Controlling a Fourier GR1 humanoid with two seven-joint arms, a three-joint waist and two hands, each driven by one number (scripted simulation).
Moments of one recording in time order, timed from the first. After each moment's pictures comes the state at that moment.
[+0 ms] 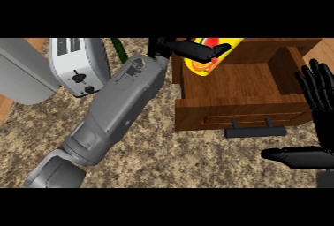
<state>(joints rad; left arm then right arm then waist) -1.22 0.00 -0.22 -0.59 0.42 0.30 -0.34 -0.10 -0.18 -0.17 -1.88 -0.05 0.21 -0.05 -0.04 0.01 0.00</state>
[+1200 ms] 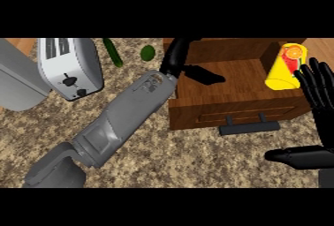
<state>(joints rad) -1.25 0.00 -0.65 -0.44 0.57 0.47 -0.28 -0.12 -0.20 -0.19 -1.86 -0.09 0.26 -0.08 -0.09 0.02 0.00</state>
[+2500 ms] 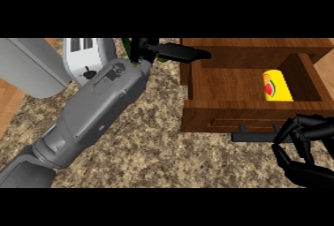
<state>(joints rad) -1.14 0.17 -0.50 -0.78 0.66 0.48 -0.28 -0.01 -0.32 -0.09 -2.04 0.07 0.41 0.04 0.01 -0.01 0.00</state>
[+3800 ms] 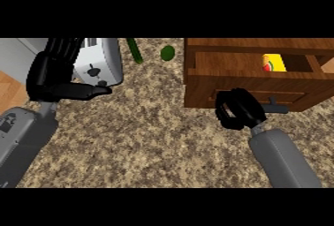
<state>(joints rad) -0.55 0.55 -0.31 -1.32 0.71 0.26 -0.24 -0.43 -0.22 0.21 -1.10 0.89 -0.03 -0.23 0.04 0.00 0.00</state>
